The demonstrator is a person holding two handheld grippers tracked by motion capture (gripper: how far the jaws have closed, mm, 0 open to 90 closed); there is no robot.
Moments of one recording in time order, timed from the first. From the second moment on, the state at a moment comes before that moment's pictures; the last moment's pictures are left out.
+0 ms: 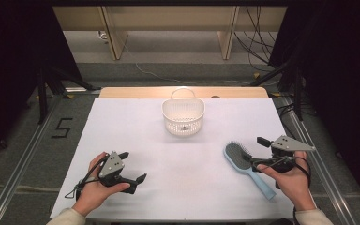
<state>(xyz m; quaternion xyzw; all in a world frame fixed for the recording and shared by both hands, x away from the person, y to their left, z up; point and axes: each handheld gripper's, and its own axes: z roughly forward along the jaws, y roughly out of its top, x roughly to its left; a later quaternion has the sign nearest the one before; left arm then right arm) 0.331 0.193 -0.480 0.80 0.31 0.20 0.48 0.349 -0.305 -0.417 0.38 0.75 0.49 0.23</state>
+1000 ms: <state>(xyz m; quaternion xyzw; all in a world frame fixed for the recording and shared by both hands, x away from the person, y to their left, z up) 0.332 0.193 -0.480 0.80 0.31 0.20 0.48 0.364 -0.300 -0.404 0.38 0.77 0.46 0.23</state>
